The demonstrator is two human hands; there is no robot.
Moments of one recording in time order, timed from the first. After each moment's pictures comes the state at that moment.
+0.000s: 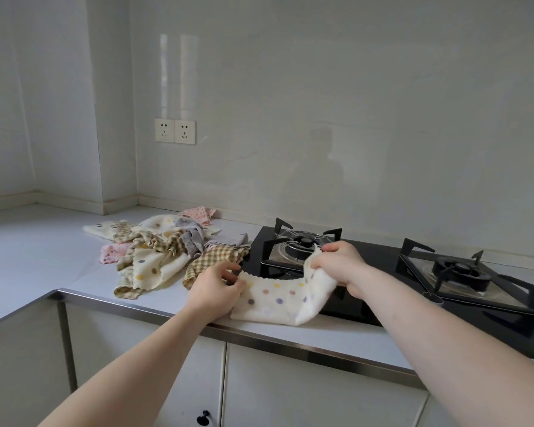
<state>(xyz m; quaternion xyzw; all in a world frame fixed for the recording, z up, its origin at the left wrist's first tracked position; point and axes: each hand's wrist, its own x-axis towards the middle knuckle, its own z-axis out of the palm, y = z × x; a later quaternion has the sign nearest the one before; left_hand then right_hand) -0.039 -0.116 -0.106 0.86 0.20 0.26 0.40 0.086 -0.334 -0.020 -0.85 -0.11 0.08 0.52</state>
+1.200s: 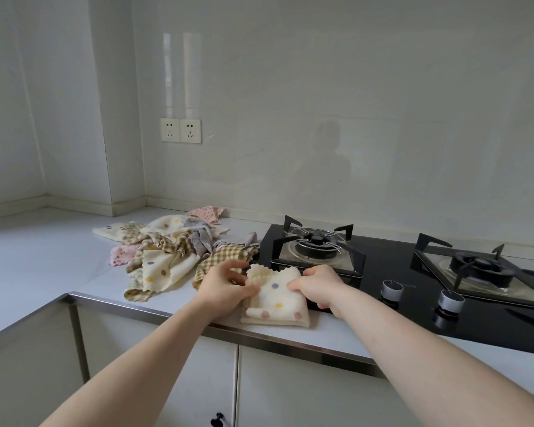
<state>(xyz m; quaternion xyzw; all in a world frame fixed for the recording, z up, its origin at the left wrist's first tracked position) -0.039 -0.104 -0.103 0.81 0.18 0.23 0.50 0.070 -0.291 -0.065 -0.88 -0.14 0.16 0.43</state>
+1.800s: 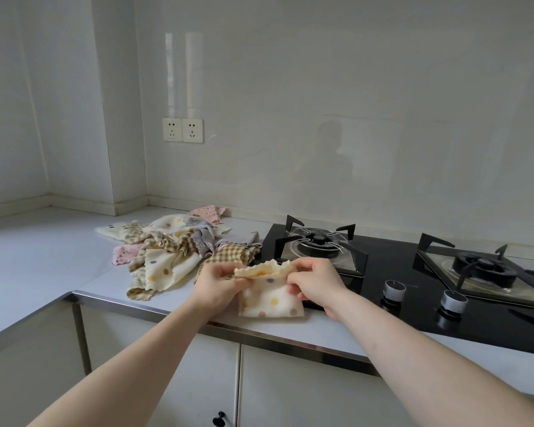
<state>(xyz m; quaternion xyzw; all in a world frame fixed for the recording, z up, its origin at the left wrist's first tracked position) -0.051 -0.099 -0.100 0.79 0.13 0.27 0.54 0.051 -0.288 -0.062 -0.79 -0.23 0.12 0.55</state>
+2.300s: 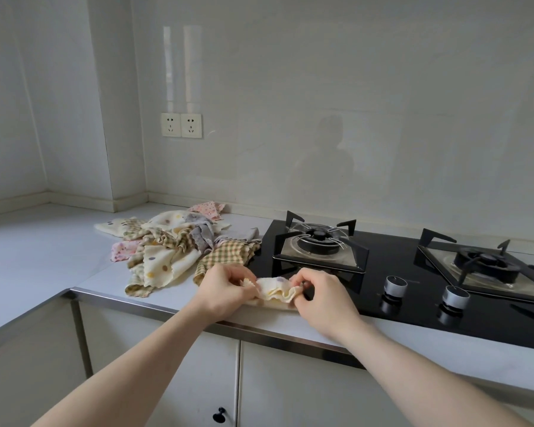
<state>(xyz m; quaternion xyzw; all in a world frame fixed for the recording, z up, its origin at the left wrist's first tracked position) -0.055 -0.111 -0.099 0.86 0.13 0.24 0.43 0.048 -0.315 -0.102 -0.86 -0.38 -0.09 0.33</state>
